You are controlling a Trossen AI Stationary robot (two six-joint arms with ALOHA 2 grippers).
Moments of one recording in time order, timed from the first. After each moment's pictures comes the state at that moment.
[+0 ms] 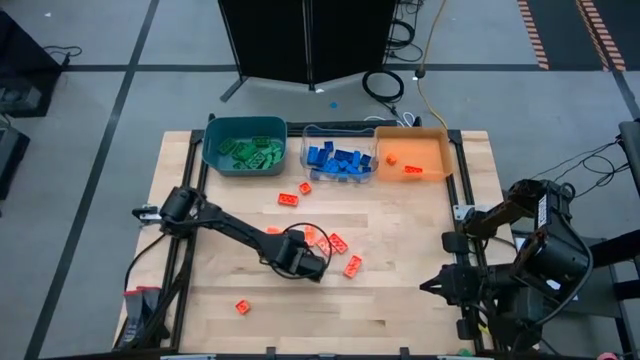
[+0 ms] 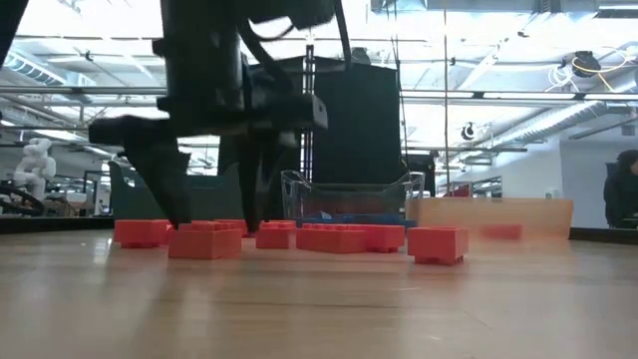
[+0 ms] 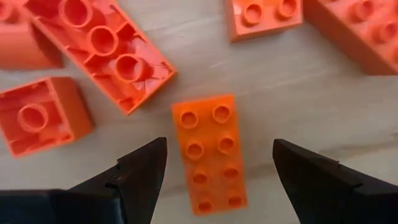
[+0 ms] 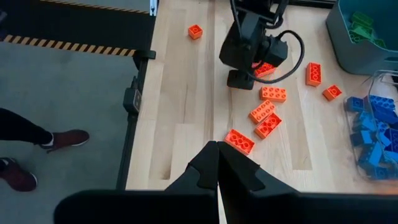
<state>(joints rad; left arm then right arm) -0.34 2.01 1.41 -0.90 -0.13 -1.68 0.97 1.64 2.14 -1.57 0.61 0.81</state>
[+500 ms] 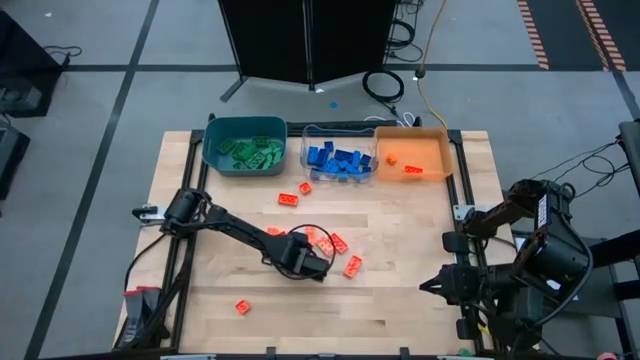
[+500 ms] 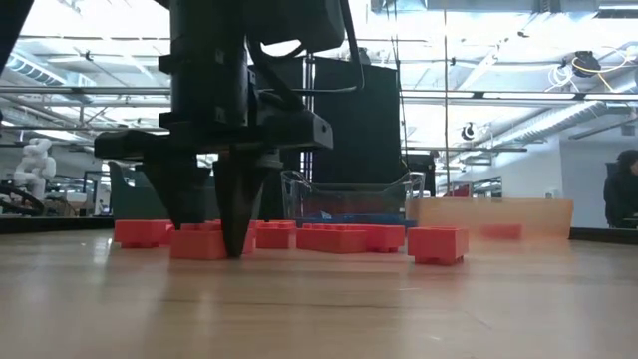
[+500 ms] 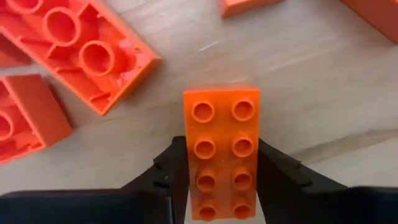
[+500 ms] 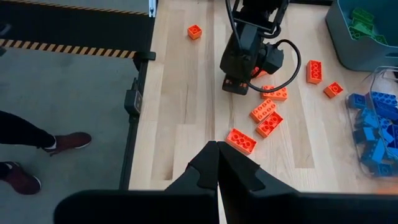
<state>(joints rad) -0.33 2.07 1.42 -0.87 -0.05 -1.60 0.97 1.64 2.14 -1.57 0.61 0.83</state>
